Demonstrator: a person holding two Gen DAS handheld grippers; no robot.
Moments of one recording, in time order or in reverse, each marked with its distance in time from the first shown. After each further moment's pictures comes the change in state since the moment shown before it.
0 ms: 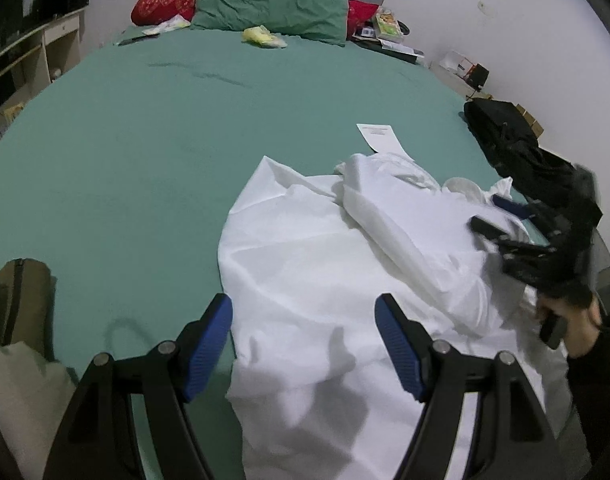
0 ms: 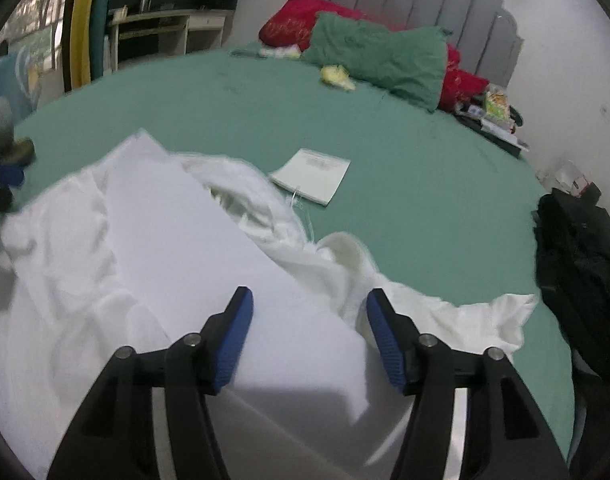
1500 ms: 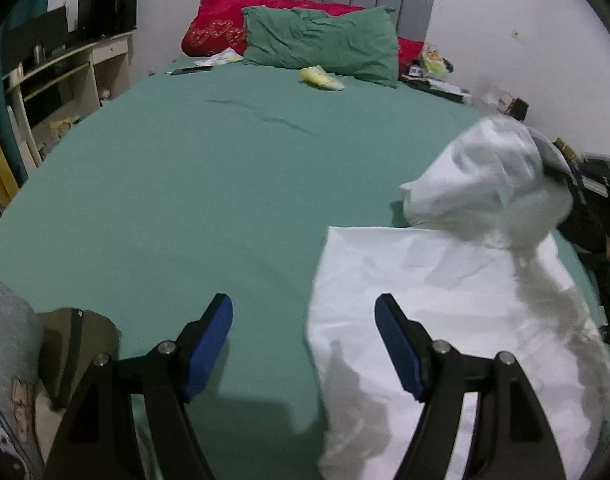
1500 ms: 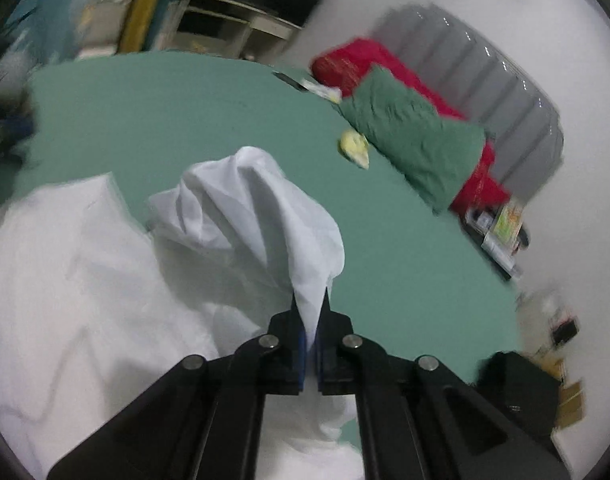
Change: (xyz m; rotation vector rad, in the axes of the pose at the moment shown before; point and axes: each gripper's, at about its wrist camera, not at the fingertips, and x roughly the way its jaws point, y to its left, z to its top) left arm -0.006 0.044 0.033 -0.067 -0.136 0.136; right arm -0.005 -0.014 0.089 -0.486 -0.052 -0.003
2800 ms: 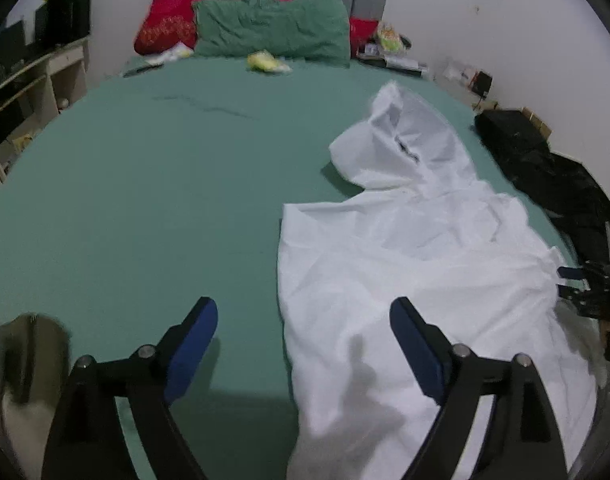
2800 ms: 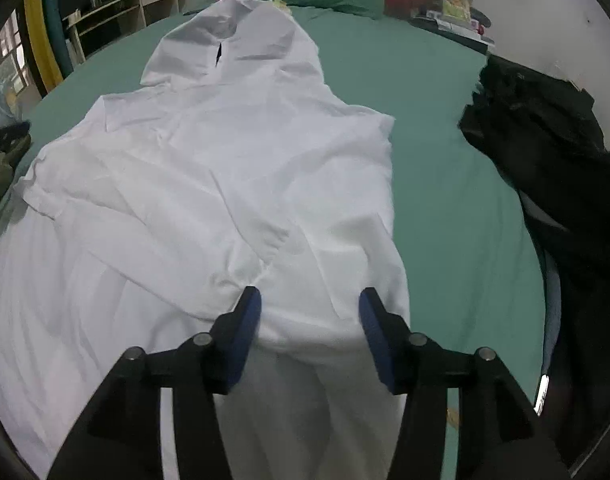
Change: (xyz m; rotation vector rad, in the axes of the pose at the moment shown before) left arm 0.030 -0.044 -0.002 0.122 0.070 -0.073; right arm -0.042 0.029 -0.224 0.630 0.300 0.104
